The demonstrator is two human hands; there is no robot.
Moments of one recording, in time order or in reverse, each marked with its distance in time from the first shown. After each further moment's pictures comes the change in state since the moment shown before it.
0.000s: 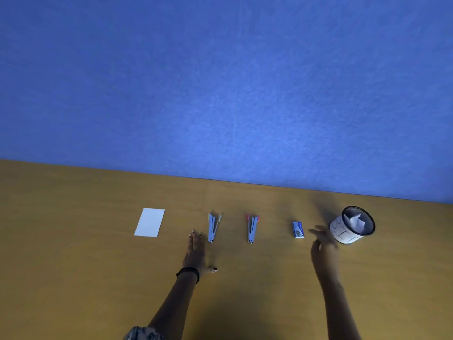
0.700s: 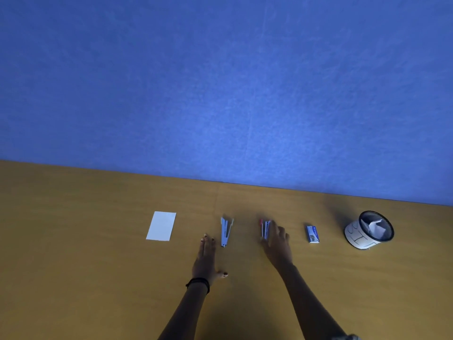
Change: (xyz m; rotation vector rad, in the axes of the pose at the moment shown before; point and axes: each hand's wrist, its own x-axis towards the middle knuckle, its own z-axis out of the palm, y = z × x) left_hand 0.011 -0.023 0.016 -0.052 0.169 0.126; right_hand -0.024 -0.098 0.106 -0.142 -0.511 0.014
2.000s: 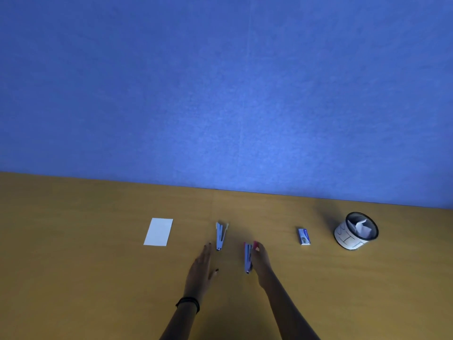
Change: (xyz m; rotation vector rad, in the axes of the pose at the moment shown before) left_hand -0.028 -0.001 0.007 -0.079 0.149 0.086; right_hand -0.033 -0.027 0.020 0.832 -0.117 0.368
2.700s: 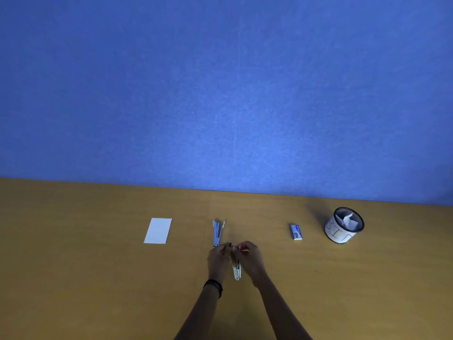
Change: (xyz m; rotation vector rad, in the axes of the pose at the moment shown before) left_hand -0.001 0.080 -0.010 -0.842 0.145 -0.232; right_hand -0.047 -0.001 0.001 -0.170 -0.008 -0.320
